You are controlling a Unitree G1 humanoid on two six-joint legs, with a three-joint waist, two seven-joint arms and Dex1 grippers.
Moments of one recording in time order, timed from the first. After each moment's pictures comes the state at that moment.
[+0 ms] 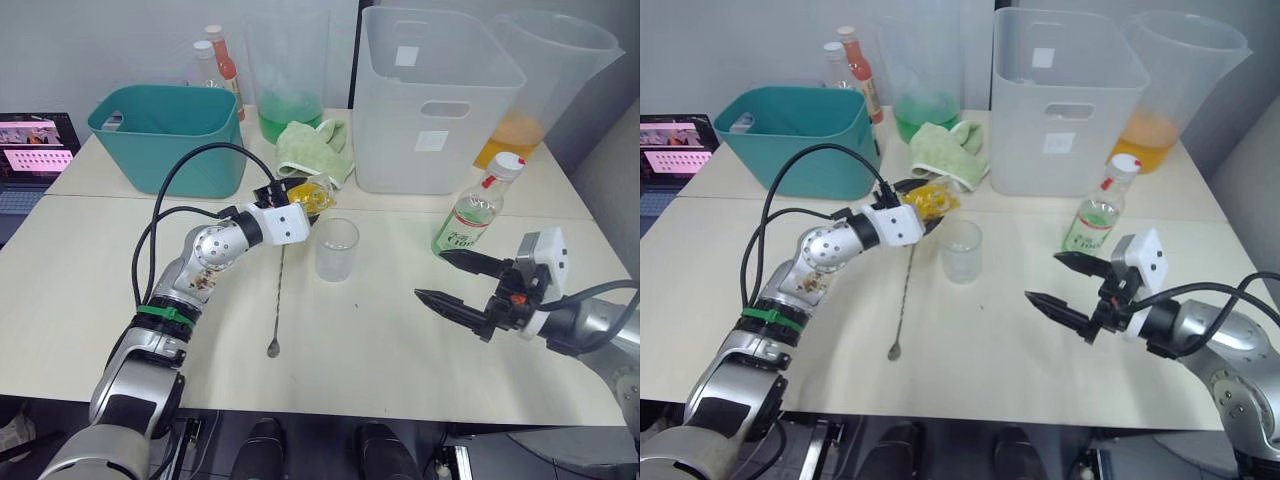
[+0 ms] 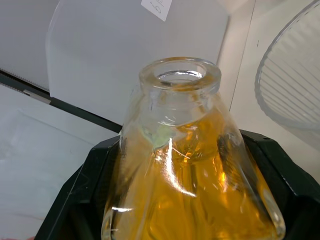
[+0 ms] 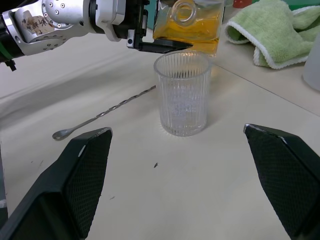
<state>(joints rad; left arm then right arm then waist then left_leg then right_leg) -0.82 0.47 -0.24 0.51 0.36 -0.46 -0.47 -0.03 -0.80 -0.33 -0.56 0.83 0.65 0.77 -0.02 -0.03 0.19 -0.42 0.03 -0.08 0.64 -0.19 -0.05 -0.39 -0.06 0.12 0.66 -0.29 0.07</state>
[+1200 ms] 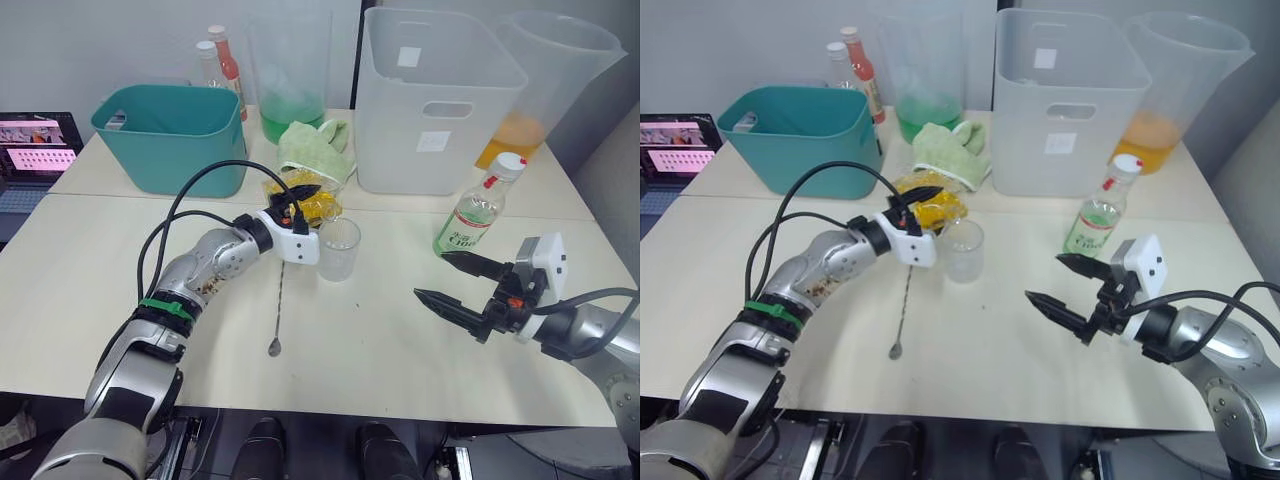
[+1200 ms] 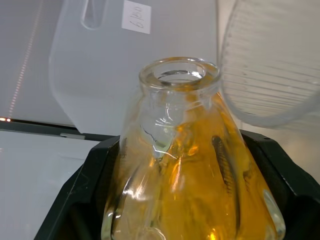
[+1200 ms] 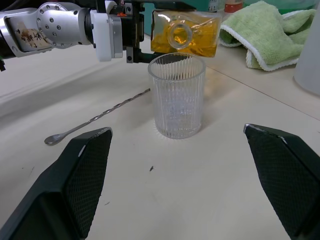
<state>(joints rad) -0.86 0.50 -0.34 0.57 0.69 -0.60 -0.17 -0.01 -0.77 -0.33 -0.58 0.80 0.63 0.74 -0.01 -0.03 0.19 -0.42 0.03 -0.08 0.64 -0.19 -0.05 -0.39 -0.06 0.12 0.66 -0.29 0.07</state>
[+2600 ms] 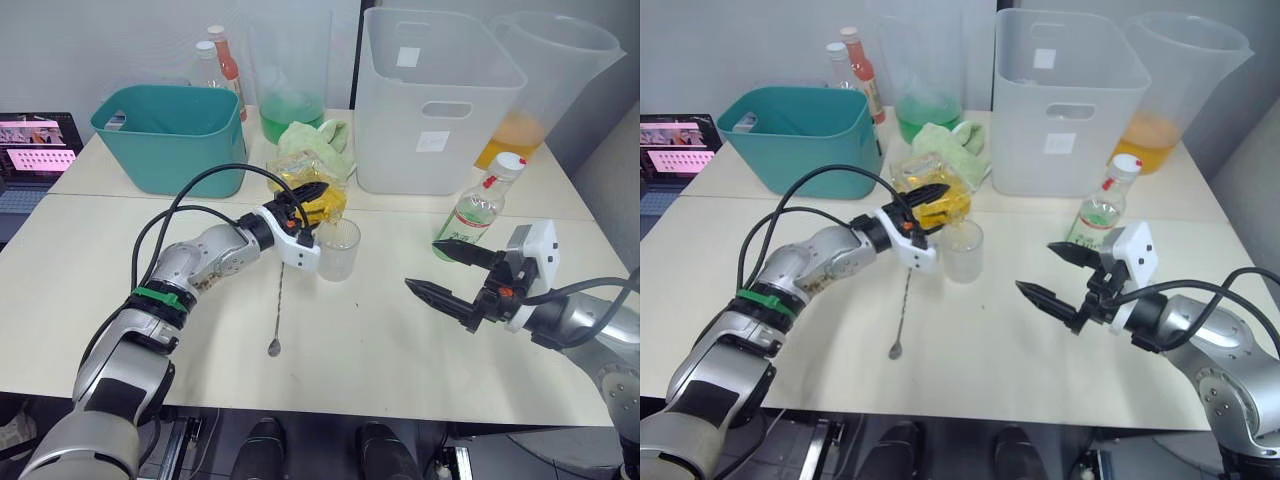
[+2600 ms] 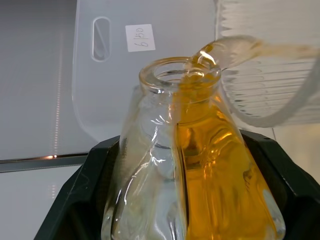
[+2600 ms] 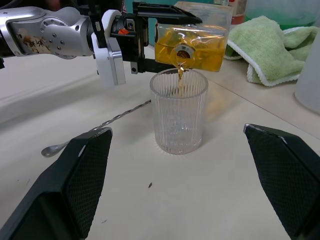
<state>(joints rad) -0.90 0.55 -0.42 0.57 0.90 -0.64 0.01 -0.08 -0.77 -0.29 -0.59 0.81 0.65 0.69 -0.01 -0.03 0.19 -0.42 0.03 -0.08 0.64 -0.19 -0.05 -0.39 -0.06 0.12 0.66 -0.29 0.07</state>
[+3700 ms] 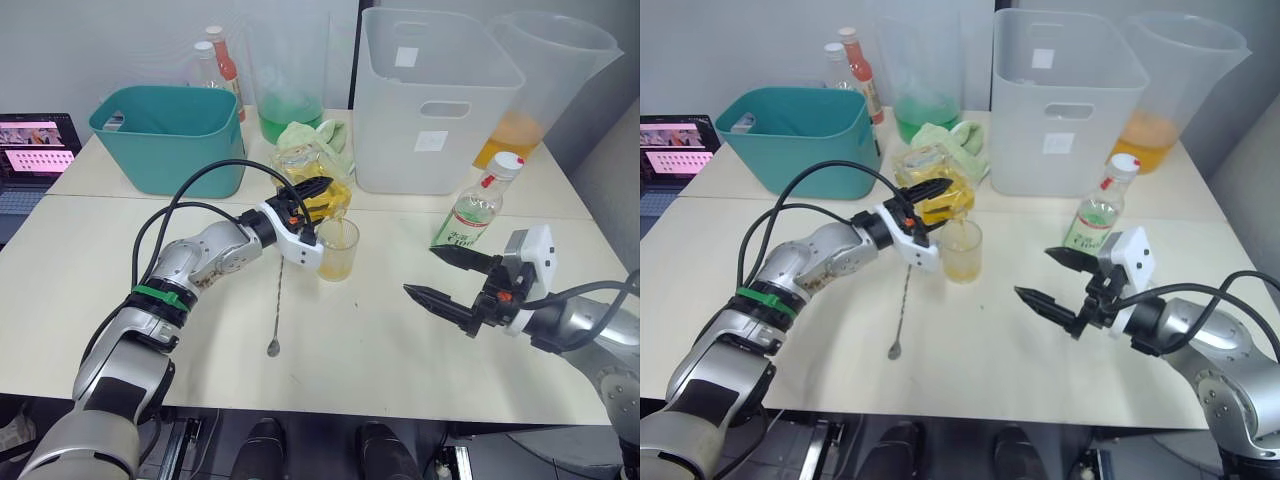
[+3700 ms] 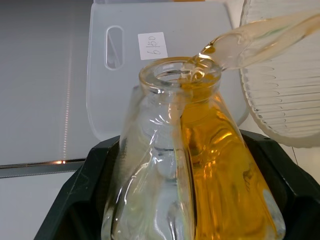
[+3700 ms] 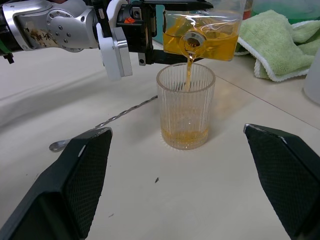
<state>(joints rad) -0.91 0.55 -0.42 0.54 0.90 -0.63 0.01 -0.08 -0.77 -0.28 -0.59 0.81 0.65 0.72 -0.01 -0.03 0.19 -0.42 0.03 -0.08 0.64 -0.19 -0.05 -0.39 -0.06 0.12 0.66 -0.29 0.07</state>
